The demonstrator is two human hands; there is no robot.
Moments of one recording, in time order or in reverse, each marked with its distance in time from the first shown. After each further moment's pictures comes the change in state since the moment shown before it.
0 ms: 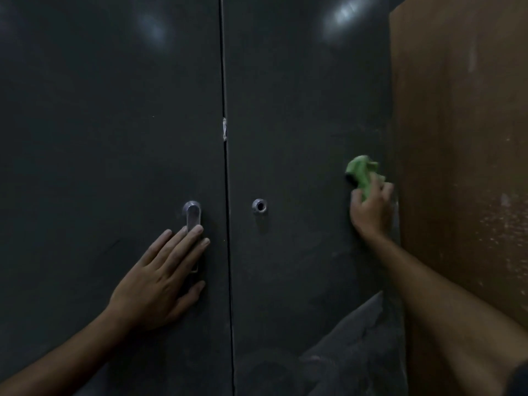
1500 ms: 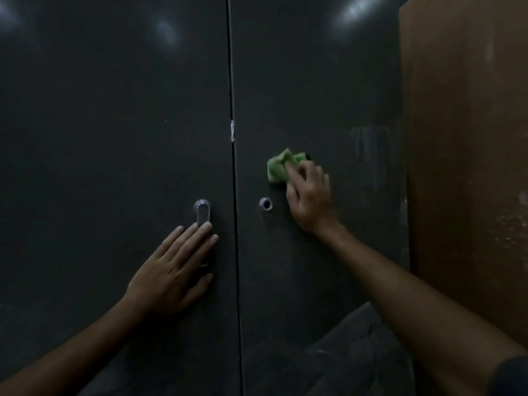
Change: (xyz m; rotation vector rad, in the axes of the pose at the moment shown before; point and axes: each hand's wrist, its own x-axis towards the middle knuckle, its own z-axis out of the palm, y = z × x) left_hand -0.003 -0.005 0.000 -0.009 -0.037 0.002; right_hand -0.043 -0.119 0.015 0.074 -0.149 -0.623
